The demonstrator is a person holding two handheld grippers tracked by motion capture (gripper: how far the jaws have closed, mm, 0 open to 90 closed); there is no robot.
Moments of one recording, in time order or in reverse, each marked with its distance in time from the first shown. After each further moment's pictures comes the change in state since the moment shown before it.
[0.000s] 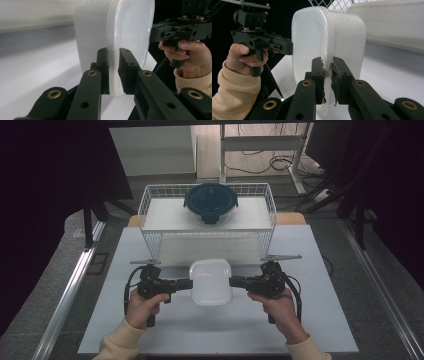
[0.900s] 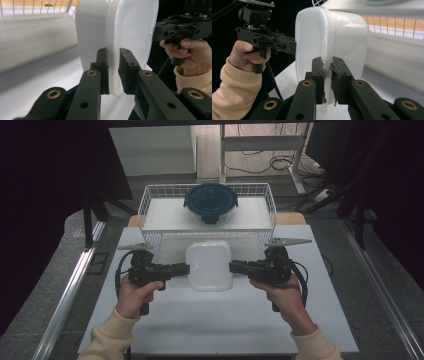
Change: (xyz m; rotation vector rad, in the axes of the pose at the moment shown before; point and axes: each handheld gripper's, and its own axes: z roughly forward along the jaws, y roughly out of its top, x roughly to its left) left arm -0.033 0.043 -0.031 -0.066 0.006 0.118; right arm 0.039 0.046 -0.026 -0.064 -0.002 -0.141
